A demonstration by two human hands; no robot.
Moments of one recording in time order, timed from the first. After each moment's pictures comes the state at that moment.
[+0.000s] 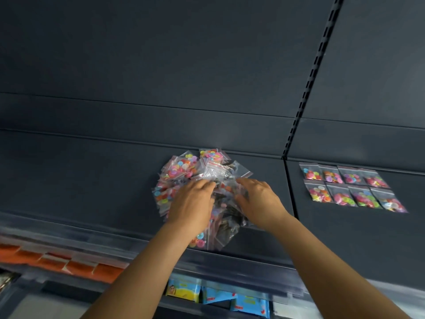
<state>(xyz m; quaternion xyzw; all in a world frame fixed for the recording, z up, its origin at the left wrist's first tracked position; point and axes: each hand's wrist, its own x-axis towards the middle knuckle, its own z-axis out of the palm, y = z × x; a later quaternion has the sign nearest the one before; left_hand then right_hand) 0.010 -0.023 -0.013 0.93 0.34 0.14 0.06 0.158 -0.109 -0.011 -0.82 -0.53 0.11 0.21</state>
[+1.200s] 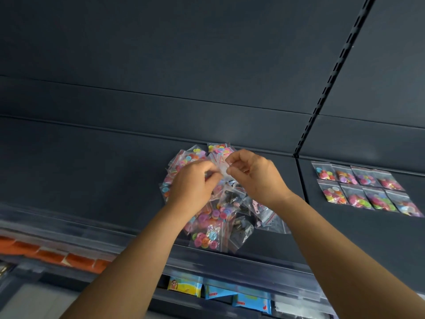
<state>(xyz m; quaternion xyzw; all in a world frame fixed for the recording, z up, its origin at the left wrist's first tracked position) 0.002 0.014 -0.001 0.85 0.32 0.35 0.22 0.139 -0.069 0.026 -0.73 -0.55 0.12 0.38</state>
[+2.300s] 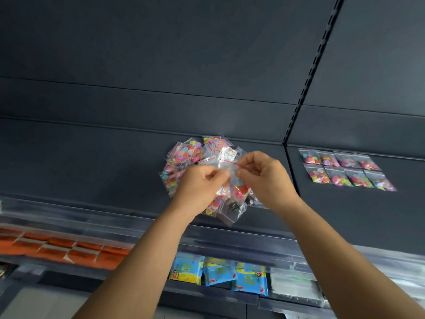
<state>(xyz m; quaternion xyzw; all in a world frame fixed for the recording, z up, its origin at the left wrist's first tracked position) -0.019 -0.041 0.011 0.76 0.34 0.28 0.48 0.113 -0.130 0.028 -0.73 -0.44 0.18 0.49</state>
